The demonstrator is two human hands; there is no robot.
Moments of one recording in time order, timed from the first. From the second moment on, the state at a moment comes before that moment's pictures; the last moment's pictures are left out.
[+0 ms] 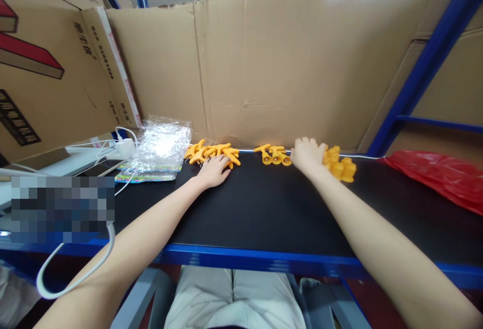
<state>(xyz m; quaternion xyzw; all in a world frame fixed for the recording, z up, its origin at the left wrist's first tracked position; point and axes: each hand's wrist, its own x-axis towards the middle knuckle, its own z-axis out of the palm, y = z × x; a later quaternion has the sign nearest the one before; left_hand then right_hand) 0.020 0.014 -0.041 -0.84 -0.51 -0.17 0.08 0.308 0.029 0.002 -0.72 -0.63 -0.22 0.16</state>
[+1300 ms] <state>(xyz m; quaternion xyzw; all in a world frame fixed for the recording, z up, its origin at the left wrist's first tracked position) 0.029 0.010 -0.036 -0.91 -0.40 -0.13 0.03 0.251 -0.017 0.000 -0.50 -0.85 -0.17 -0.01</state>
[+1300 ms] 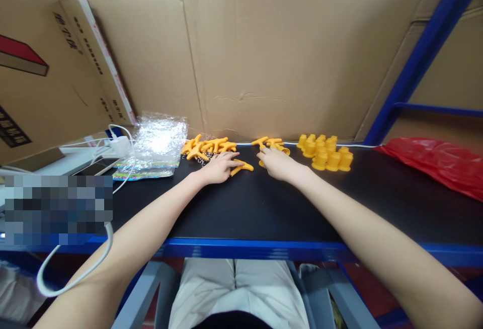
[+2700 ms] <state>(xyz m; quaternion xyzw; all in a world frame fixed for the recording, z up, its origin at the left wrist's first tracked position) 0.037 0.004 -0.036 -0.91 -0.39 -0.16 0.01 0.251 -0.019 0.002 -0.50 -0.85 -0.16 -0.02</state>
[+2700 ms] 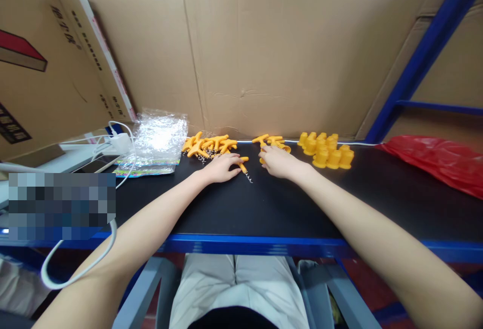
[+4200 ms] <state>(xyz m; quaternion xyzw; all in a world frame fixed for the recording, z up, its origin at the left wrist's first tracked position) 0.023 0.003 -0.016 -0.77 -0.60 -0.20 0.00 0.257 0.002 -0.006 -0.66 -0.74 -0.05 0.11</state>
